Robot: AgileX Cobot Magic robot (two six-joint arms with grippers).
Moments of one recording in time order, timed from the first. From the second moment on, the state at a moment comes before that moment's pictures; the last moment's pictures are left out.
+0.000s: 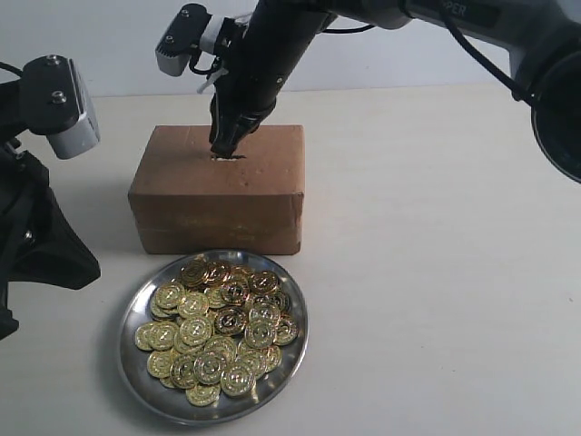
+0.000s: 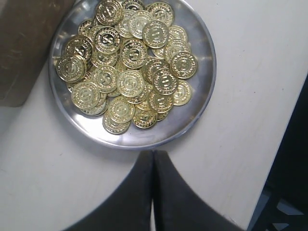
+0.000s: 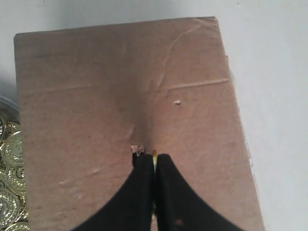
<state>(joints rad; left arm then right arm) -0.51 1.24 -0.92 -0.30 1.06 0.82 0.60 2.30 -2.07 0.34 1.03 -0.90</state>
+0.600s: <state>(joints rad) -0.51 1.24 -0.92 -0.30 1.06 0.82 0.60 2.30 -2.07 0.35 1.05 -0.90</state>
